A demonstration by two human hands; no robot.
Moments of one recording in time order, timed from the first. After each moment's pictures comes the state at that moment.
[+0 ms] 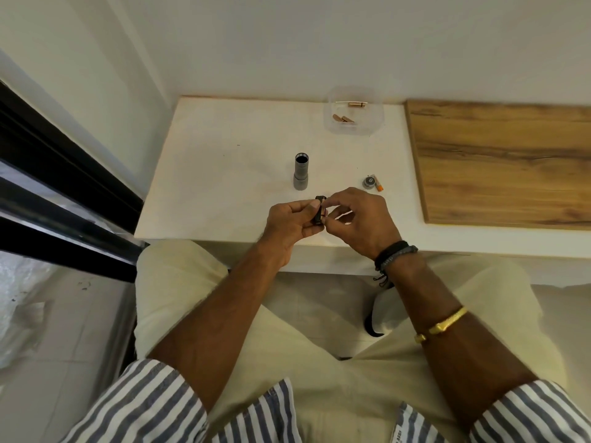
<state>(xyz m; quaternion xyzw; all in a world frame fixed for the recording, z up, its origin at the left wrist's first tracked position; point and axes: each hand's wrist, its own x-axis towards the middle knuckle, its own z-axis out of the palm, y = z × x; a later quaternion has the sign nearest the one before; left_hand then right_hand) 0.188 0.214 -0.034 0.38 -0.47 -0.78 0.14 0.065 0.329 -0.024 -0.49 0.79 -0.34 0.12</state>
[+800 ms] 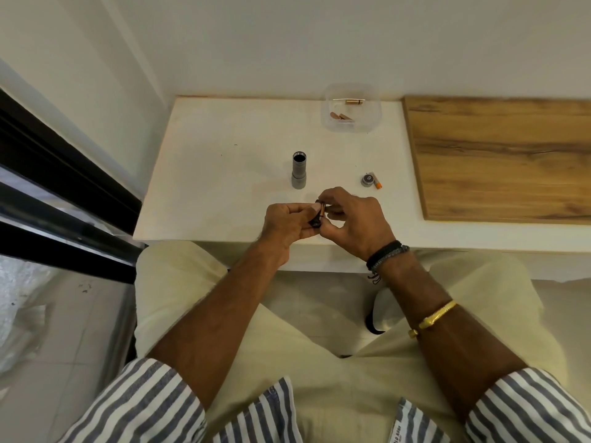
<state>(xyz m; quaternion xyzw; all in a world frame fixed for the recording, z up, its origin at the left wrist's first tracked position) 0.188 0.213 -0.036 0.43 -0.50 -0.74 0.13 0.077 0.331 -0.023 -0.50 0.78 -0.35 0.11</state>
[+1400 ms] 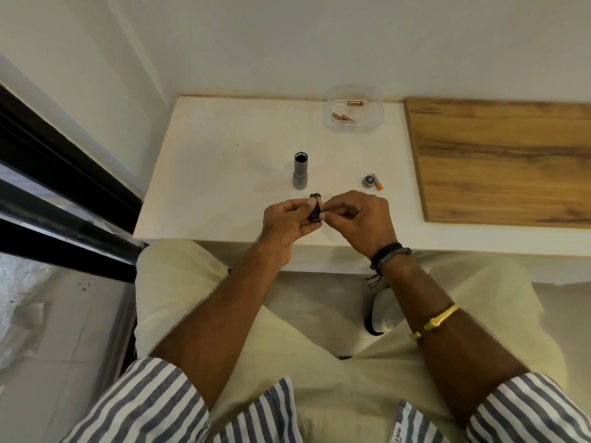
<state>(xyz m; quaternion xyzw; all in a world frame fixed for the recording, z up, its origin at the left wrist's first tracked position) 0.187 0.213 -0.038 0.43 -0.43 -0.77 0.17 0.072 0.333 -0.024 -0.43 0.77 -0.45 0.13</state>
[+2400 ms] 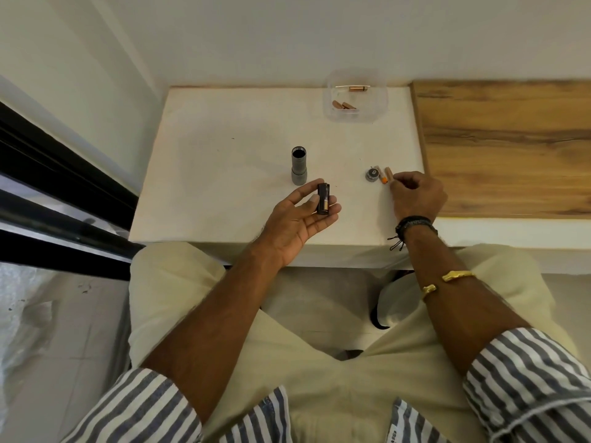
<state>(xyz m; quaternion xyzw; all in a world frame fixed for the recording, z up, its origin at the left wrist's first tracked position) 0.181 0.210 -0.040 0.30 -0.32 -0.89 0.12 -0.021 0.336 -0.078 -0.05 0.87 -0.49 0.06</state>
